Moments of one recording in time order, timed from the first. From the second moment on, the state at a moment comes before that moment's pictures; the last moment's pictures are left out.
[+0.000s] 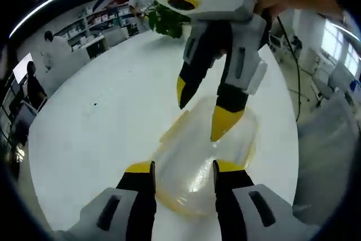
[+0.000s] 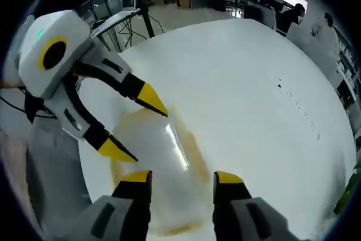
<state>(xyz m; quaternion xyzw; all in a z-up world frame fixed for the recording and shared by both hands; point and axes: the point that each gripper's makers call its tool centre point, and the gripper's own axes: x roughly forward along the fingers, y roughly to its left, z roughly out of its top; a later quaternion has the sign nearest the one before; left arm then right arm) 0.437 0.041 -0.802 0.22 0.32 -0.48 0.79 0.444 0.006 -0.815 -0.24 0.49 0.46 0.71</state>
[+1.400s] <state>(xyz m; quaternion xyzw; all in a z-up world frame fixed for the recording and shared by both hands) 0.391 0.012 -0.818 0.34 0.23 -0.58 0.71 0.445 0.023 -0.823 -0.25 0.53 0.53 0.62</state>
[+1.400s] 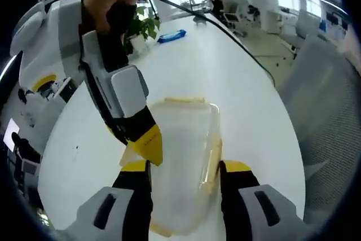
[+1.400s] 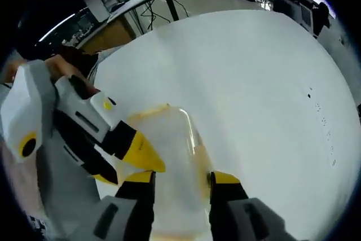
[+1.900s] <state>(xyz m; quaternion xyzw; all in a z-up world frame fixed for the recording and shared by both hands) 0.390 0.017 -0.822 0.31 0.22 -0.58 0.72 0.440 0.023 -0.830 -0.24 0.56 0.60 0.53</state>
